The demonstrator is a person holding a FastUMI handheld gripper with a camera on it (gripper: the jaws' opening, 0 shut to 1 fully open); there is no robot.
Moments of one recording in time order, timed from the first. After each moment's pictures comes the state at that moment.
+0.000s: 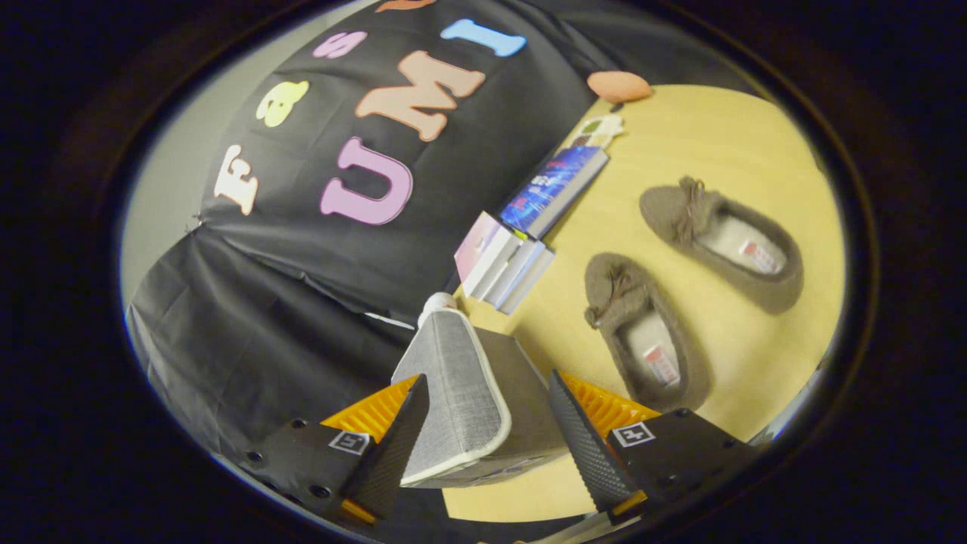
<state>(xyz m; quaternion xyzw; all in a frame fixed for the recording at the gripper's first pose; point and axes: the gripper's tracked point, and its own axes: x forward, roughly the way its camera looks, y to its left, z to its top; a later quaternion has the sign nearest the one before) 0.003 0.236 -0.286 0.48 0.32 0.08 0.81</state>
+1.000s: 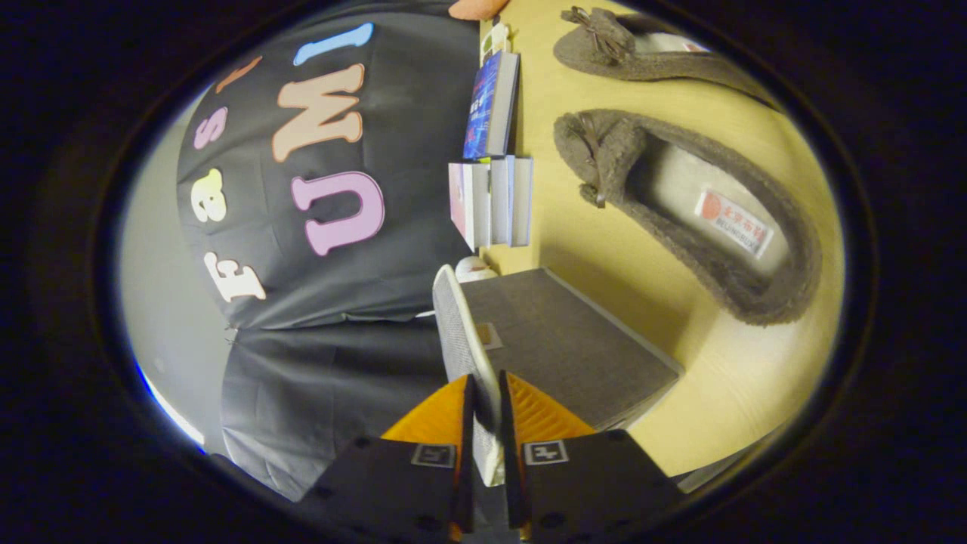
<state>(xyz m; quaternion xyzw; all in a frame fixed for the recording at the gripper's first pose) 0.016 0.296 -0.302 0.66 0.36 0.13 0.64</state>
